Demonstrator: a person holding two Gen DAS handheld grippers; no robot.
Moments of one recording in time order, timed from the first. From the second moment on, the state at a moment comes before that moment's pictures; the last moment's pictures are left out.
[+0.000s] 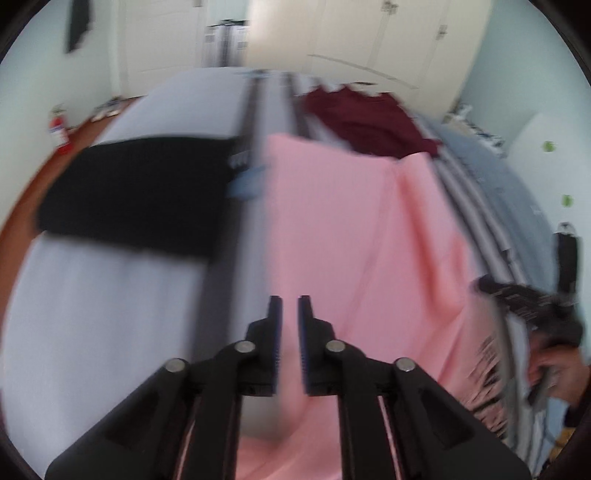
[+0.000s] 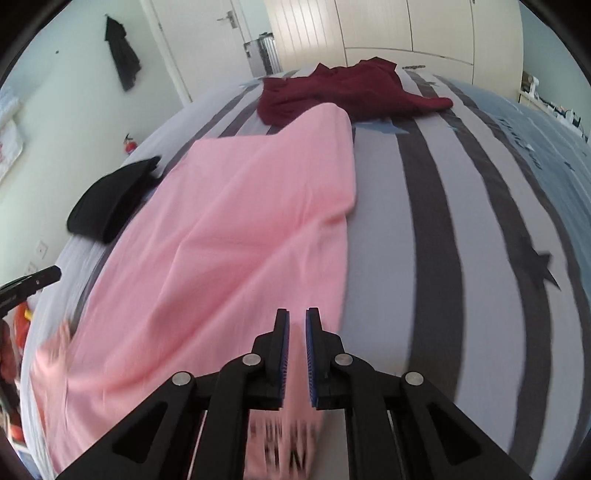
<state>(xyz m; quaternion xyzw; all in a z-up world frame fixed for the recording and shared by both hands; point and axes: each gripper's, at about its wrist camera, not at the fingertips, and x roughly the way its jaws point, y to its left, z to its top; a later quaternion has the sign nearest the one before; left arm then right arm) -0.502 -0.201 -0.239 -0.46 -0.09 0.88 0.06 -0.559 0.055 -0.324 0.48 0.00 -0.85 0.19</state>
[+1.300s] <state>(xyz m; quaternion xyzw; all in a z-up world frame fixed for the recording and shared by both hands) -0.480 0.091 -0.260 -0.47 0.09 0.79 0.38 -0.559 0.198 -0.306 0.50 -0.09 -0.86 0.05</state>
